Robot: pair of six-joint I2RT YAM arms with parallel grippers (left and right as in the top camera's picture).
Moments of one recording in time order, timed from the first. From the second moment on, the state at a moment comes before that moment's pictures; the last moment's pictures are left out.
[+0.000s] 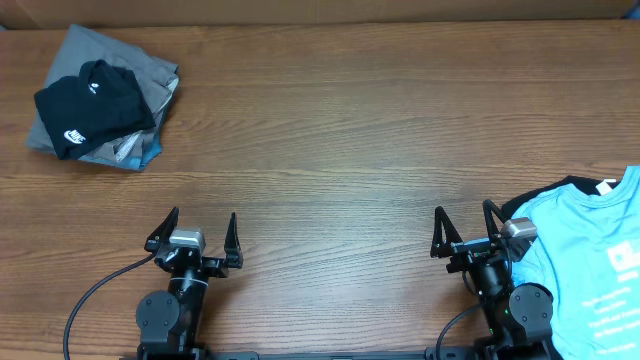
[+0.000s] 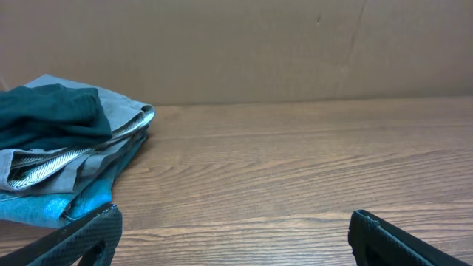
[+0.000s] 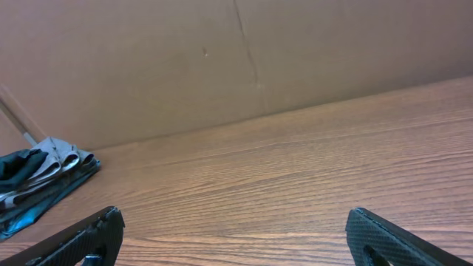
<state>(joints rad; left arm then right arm) -0.02 0.02 0.01 -0.07 0.09 -0.02 0.17 0.01 0.02 -0.03 -0.05 0.30</state>
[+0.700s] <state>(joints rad) -0.02 0.02 0.03 -0.04 0.24 -0.32 0.17 0.02 0.08 -0.18 -0.26 0.38</state>
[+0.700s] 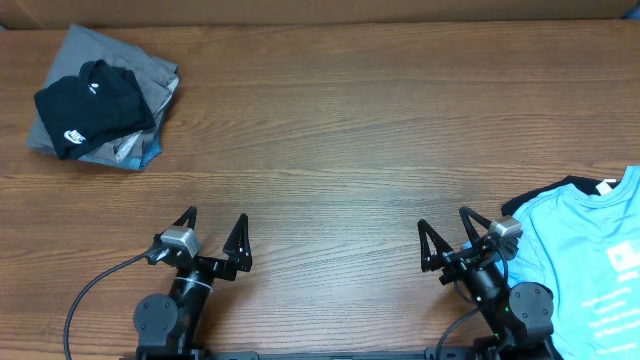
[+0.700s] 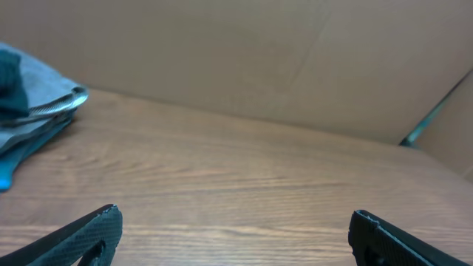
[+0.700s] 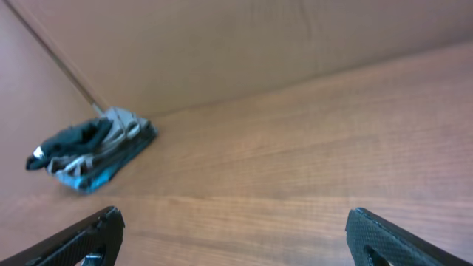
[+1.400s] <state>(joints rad) -0.02 0.85 1.07 -0.76 0.36 -0.29 0.17 1.04 1.03 -0.84 -0.29 0.35</state>
